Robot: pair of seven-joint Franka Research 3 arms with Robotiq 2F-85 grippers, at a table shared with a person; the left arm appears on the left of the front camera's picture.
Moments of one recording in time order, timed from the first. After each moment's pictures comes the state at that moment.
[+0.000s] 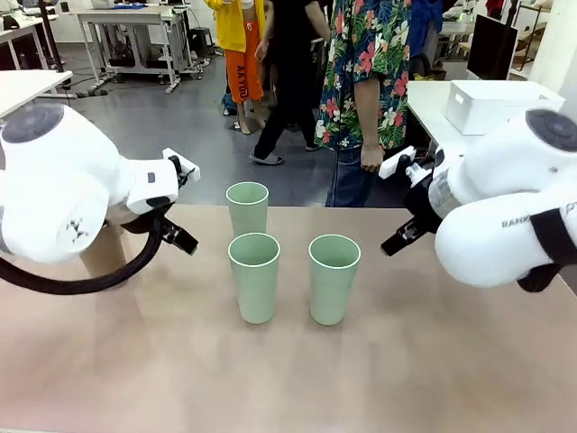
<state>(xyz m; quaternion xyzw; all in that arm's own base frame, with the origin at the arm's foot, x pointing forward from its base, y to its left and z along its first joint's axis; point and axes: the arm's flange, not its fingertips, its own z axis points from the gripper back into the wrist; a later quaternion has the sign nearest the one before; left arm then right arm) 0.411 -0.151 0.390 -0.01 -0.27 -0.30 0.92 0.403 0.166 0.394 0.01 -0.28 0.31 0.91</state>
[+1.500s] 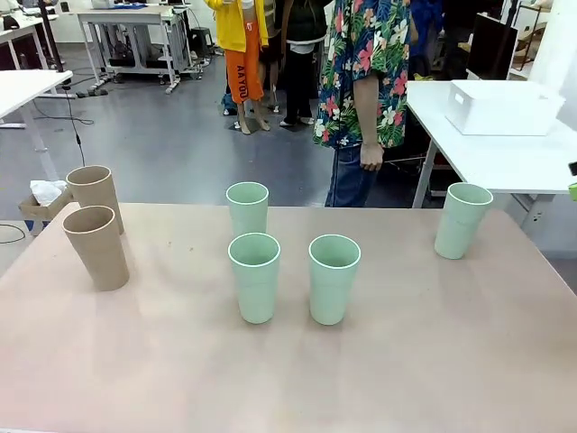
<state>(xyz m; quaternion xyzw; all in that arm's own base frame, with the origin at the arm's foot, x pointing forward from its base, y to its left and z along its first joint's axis) 0.337 0.166 0.528 -0.24 -0.37 -0.47 0.77 0.336 -0.107 0.522 0.24 -0.38 0.41 0.80</state>
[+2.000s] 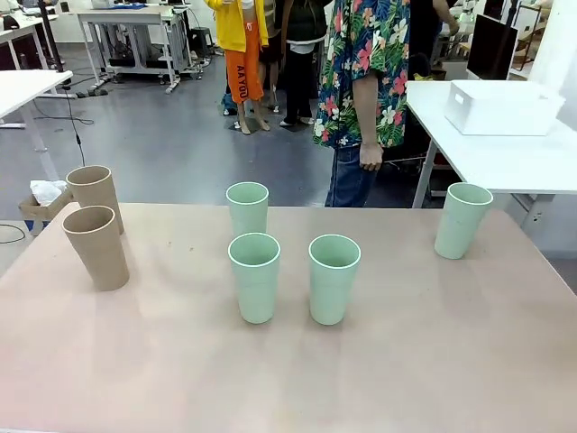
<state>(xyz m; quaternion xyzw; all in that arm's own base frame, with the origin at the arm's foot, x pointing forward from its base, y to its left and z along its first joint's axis) 0.343 0.166 0.533 -0.24 -0.39 -0.47 0.75 0.319 -0.119 0.517 0.25 -0.39 0.42 0.78</state>
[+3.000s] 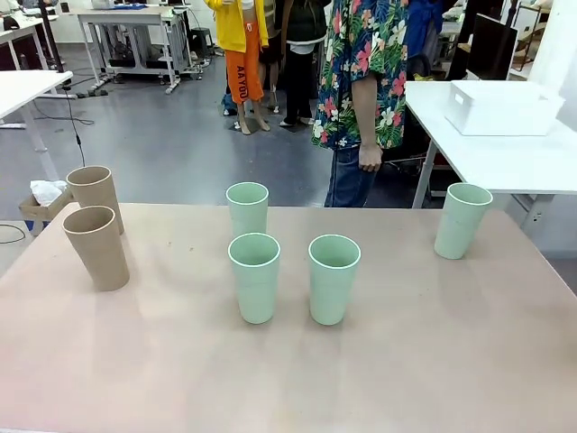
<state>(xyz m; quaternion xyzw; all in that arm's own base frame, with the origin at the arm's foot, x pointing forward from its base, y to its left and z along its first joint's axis) 0.342 0.164 0.532 -0.24 -0.38 -0.47 0.76 0.318 -0.117 0.517 0.25 -0.38 0.41 0.79</state>
